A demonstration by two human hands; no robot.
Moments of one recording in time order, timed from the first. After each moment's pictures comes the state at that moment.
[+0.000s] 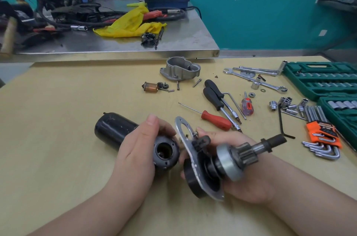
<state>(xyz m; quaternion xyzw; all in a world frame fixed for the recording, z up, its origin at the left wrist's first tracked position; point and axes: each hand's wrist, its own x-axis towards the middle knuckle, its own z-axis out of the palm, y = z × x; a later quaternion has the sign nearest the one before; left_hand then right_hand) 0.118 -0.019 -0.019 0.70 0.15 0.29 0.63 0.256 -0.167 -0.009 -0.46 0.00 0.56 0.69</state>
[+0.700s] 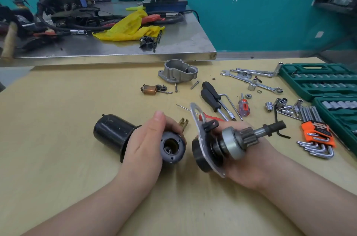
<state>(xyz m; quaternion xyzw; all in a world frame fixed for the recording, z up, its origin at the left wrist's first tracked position) 0.135 -0.019 -0.019 0.72 0.14 0.27 0.62 0.262 -0.184 0.001 -0.32 0.06 0.56 0.76</state>
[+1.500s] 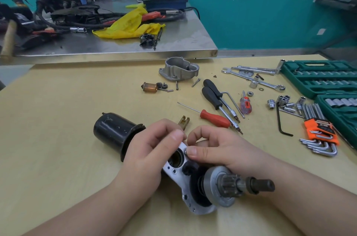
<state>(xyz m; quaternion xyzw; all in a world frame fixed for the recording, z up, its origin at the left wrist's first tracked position) 0.120 -0.020 -0.017 0.73 0.06 0.24 0.64 0.240 -0.177 0.008 -0.60 -0.24 0.48 0.60</state>
